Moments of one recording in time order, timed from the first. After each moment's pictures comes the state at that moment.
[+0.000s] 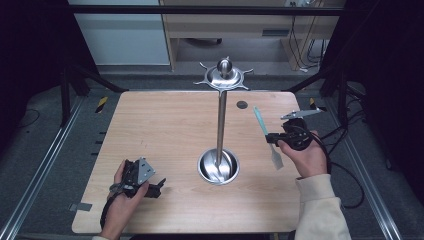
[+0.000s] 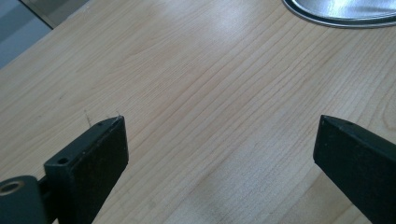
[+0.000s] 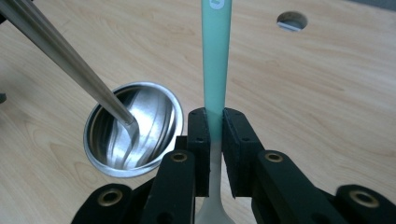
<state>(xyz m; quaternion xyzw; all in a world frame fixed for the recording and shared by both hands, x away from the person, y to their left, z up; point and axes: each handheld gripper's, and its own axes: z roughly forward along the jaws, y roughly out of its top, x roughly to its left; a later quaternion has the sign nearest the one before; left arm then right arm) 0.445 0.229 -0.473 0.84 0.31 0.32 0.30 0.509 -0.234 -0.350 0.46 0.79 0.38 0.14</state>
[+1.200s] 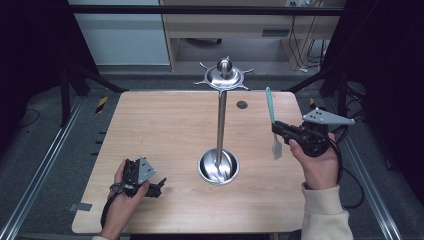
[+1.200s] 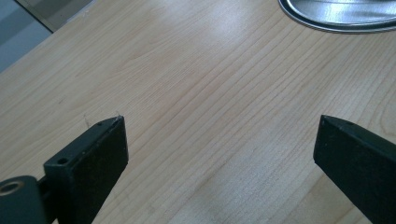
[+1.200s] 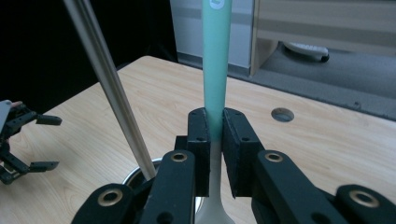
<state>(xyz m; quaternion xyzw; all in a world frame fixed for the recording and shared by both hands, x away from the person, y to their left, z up) 0.446 0.226 -0.472 0.84 0.30 0.32 0.31 0.458 -0.237 -0.302 0.40 0.72 0.52 0.23</state>
